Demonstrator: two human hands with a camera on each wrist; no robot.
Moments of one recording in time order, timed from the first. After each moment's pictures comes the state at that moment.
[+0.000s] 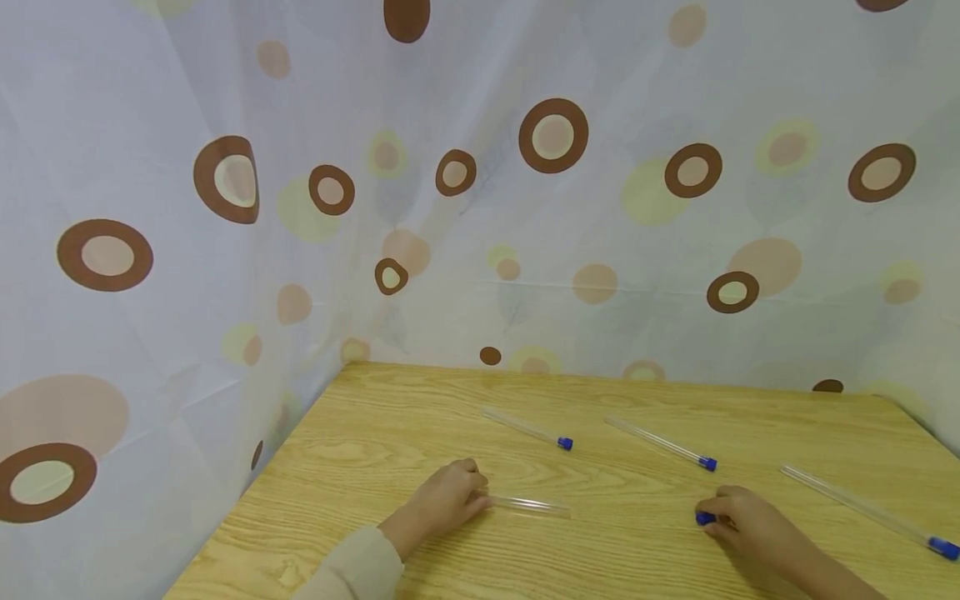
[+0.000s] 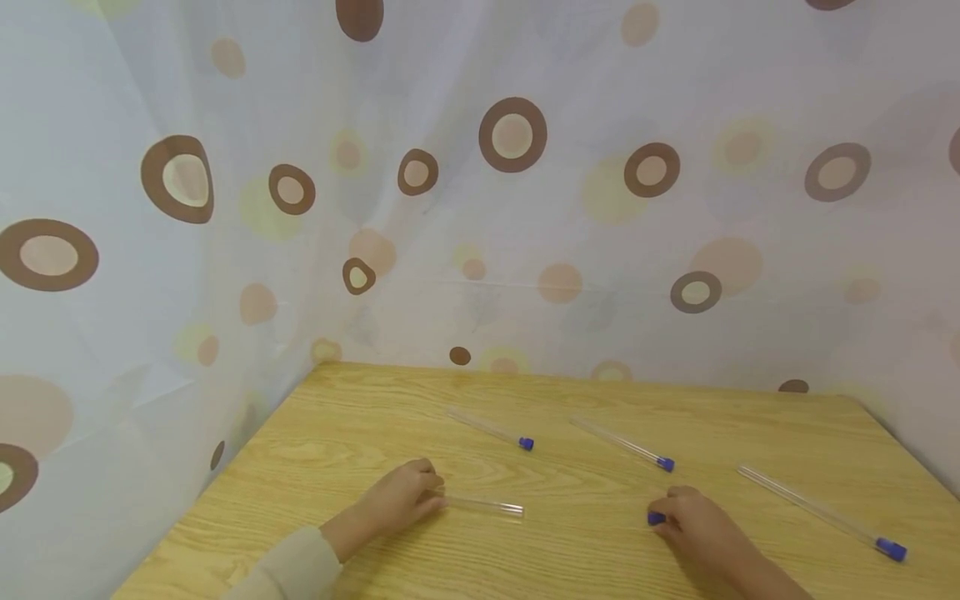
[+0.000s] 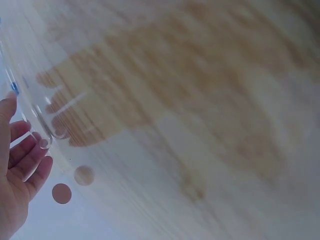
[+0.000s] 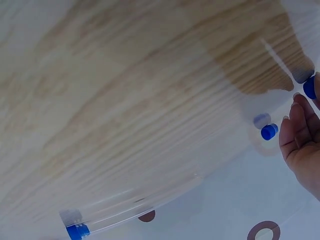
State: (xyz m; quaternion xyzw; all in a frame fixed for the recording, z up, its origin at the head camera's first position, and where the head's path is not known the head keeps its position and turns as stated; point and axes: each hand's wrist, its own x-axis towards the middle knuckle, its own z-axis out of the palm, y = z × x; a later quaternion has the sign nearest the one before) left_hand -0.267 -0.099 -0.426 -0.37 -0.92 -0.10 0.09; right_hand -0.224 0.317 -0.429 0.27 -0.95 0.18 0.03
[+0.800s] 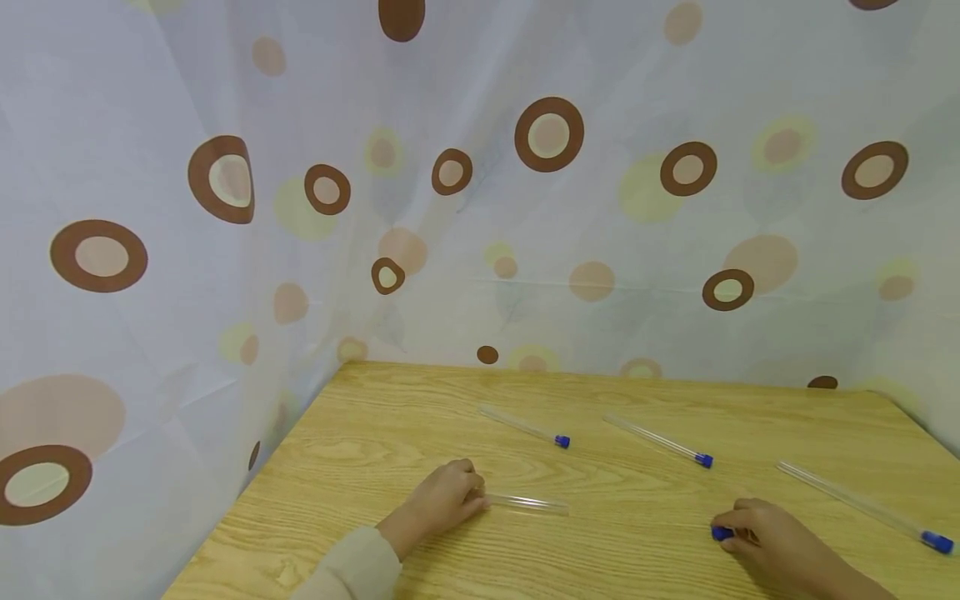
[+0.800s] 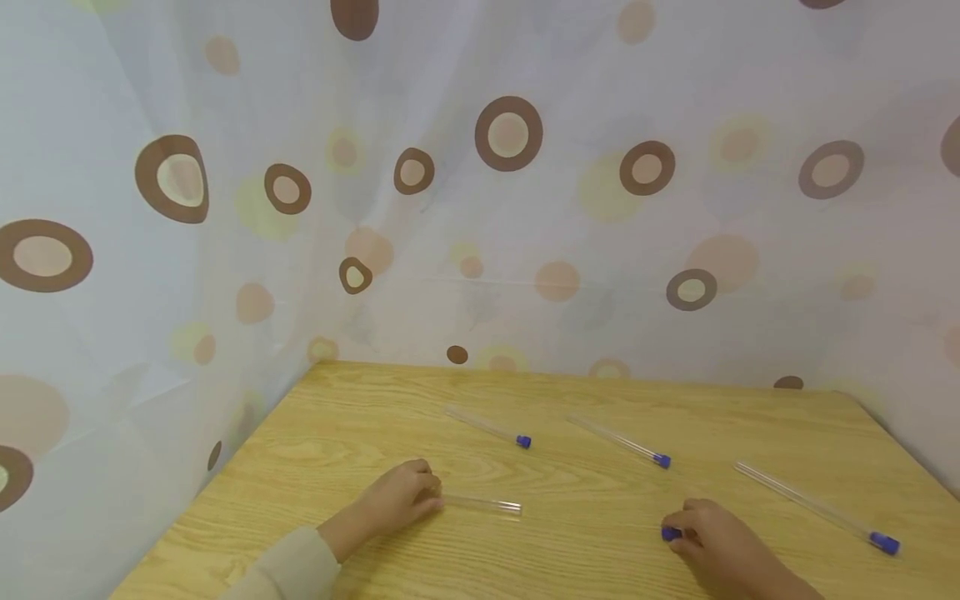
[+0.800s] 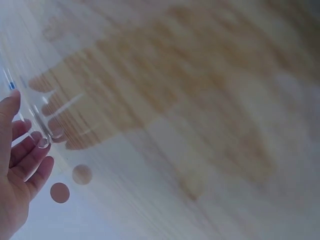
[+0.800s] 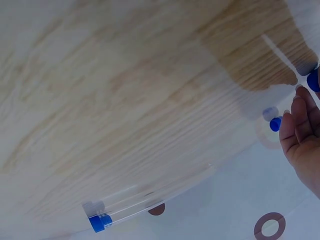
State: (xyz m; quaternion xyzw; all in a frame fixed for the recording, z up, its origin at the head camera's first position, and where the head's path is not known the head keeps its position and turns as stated) left_hand -0.266 -0.100 -0.426 -0.36 -0.92 -0.09 0.09; right_hand -0.205 0.336 -0.428 0.27 -0.94 0.22 -0.02
